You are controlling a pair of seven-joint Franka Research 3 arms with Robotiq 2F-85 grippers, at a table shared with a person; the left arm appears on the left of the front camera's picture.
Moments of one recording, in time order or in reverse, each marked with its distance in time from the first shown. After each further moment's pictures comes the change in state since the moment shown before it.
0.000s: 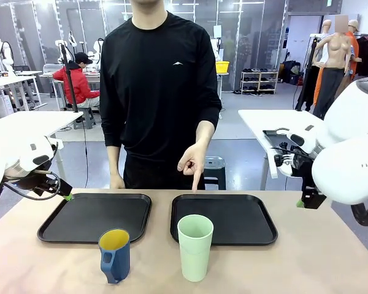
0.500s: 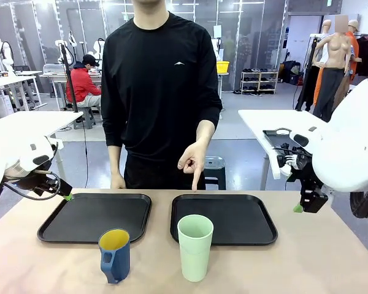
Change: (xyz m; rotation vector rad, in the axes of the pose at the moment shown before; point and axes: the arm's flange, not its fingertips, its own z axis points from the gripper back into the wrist) left arm 0.000 0.000 0.000 0.000 0.000 0.000; right arm -0.003 0.004 -0.001 0.071 -0.071 0.008
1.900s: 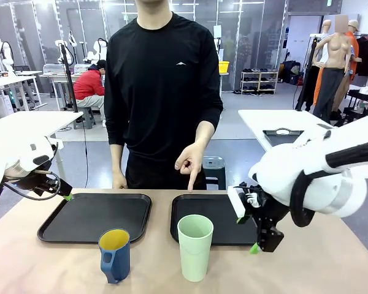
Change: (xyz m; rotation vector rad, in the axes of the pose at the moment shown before) left arm 0.000 0.000 0.000 0.000 0.000 0.000; right arm 0.073 0.052 -0.101 0.277 -0.272 0.176
